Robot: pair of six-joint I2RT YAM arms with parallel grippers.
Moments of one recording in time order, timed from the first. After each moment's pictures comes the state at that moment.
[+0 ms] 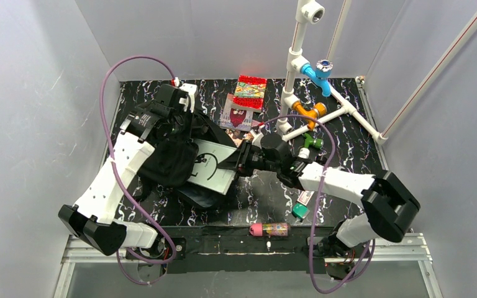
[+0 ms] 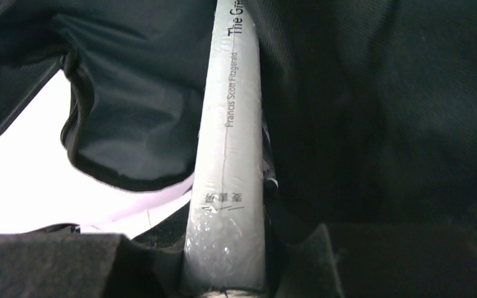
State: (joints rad) left arm -0.49 1.33 1.57 -1.13 -0.16 -0.17; right arm 0.88 1.41 0.81 0.27 -0.35 1.30
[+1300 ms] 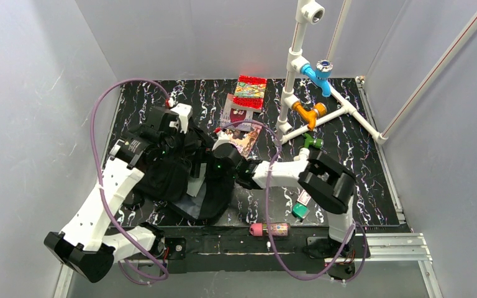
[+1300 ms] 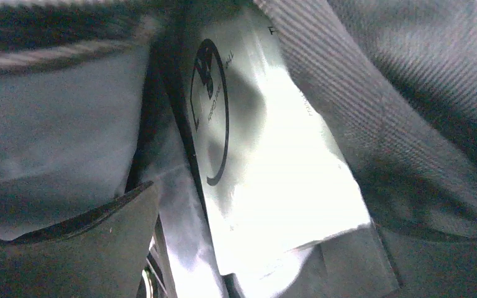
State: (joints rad) left arm -0.48 1.12 1.34 -1.10 -0.11 -0.12; right arm 1.09 1.96 1.15 0.43 0.03 0.88
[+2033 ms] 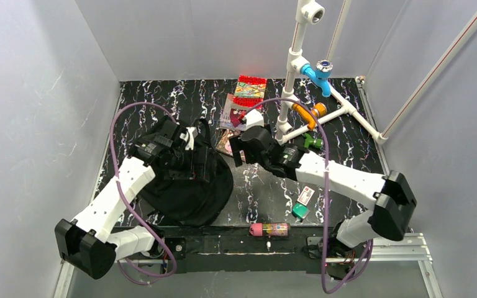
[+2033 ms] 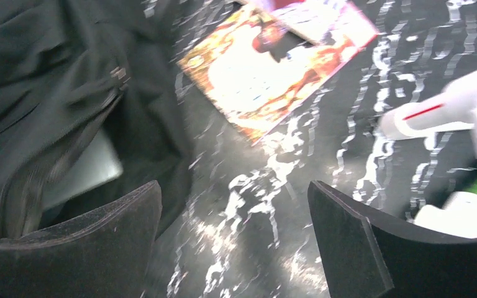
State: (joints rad) left arm -0.48 1.13 1.05 -1.06 0.08 -0.36; right arm 1.02 1.42 1.14 -0.37 0.36 0.37
